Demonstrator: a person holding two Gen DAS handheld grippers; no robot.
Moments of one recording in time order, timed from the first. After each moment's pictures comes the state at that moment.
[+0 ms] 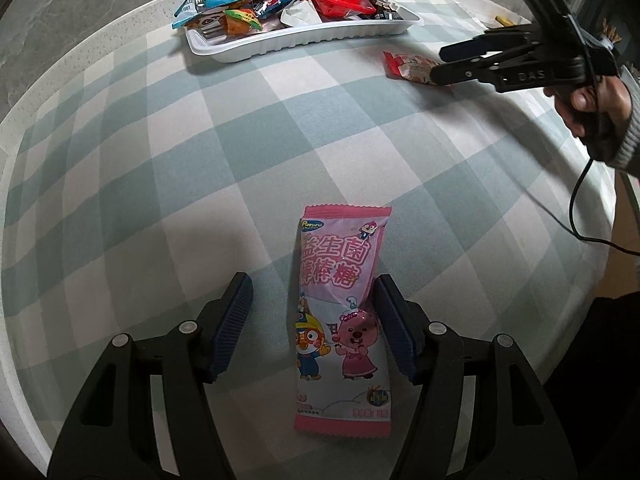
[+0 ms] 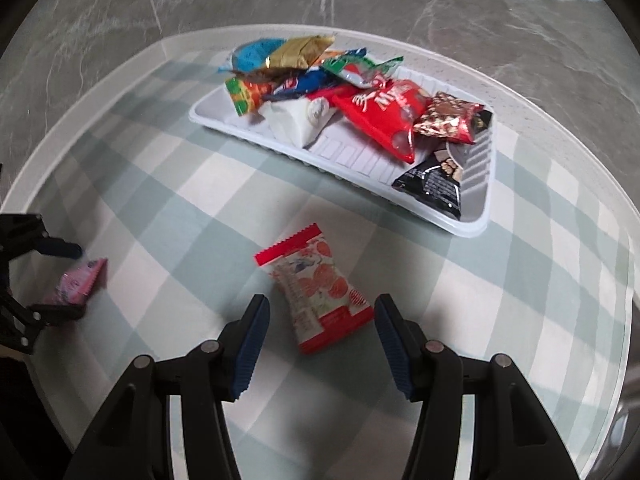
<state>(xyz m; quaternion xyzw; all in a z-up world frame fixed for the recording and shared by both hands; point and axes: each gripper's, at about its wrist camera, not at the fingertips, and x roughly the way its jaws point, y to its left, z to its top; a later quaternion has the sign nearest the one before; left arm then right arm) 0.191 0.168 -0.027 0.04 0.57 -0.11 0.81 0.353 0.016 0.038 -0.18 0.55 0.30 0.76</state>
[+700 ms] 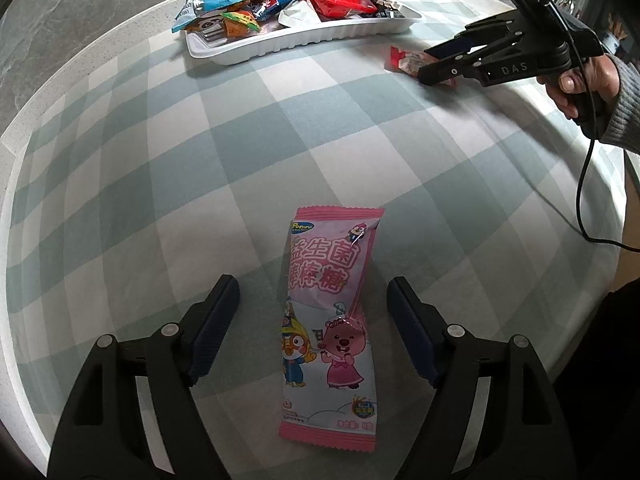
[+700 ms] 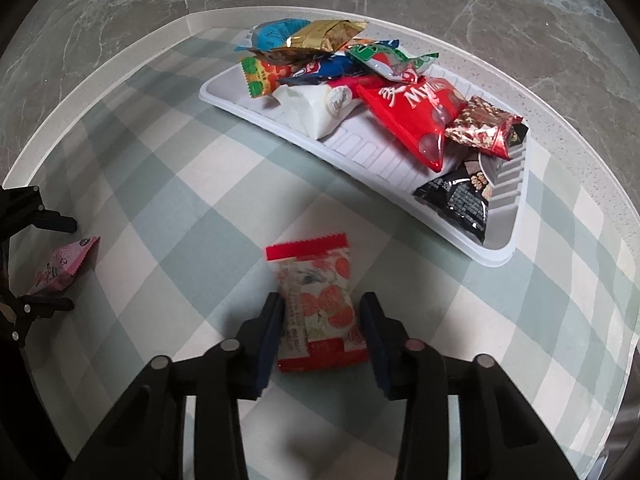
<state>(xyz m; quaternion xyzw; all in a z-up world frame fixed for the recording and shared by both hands) 0.187 0.158 -0.031 0.05 0.56 -0.09 0.82 0.364 0.026 0.024 -0.21 0.55 0.34 0.73</state>
